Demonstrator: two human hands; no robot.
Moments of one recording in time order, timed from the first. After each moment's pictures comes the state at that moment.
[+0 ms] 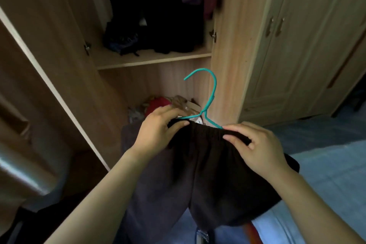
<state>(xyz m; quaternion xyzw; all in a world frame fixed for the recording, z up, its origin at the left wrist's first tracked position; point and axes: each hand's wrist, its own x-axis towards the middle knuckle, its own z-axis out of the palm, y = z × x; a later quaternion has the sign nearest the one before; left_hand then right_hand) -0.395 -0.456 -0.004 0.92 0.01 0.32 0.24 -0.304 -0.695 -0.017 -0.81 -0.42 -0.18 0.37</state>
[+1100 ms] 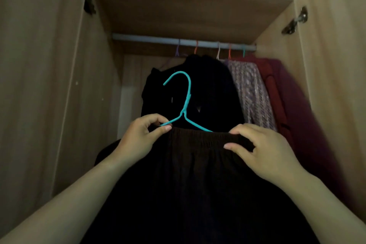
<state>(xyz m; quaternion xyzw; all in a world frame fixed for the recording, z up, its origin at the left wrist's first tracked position) -0.018 0.060 0.384 0.80 -0.06 0.54 0.24 0.119 -0.184 0.361 -0.64 -0.49 -0.51 0.30</state>
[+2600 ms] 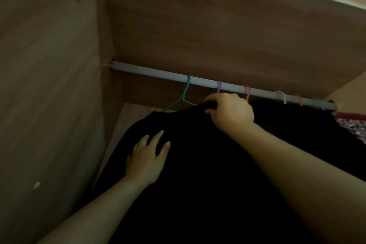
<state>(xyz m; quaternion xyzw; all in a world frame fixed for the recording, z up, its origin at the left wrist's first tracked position) 0.228 0.394 0.612 0.81 0.06 0.57 0.15 0.273 0.172 0.702 -0.71 -0.37 -0.56 0.23</state>
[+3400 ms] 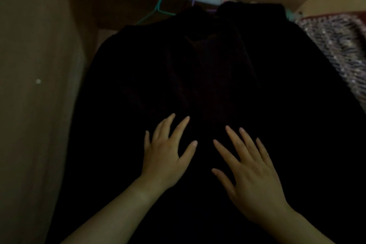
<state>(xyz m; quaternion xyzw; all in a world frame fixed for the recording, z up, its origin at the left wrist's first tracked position) 0.253 0.306 0.388 0.82 0.03 0.56 0.00 0.321 0.127 0.346 -0.73 -0.33 -0.58 0.15</state>
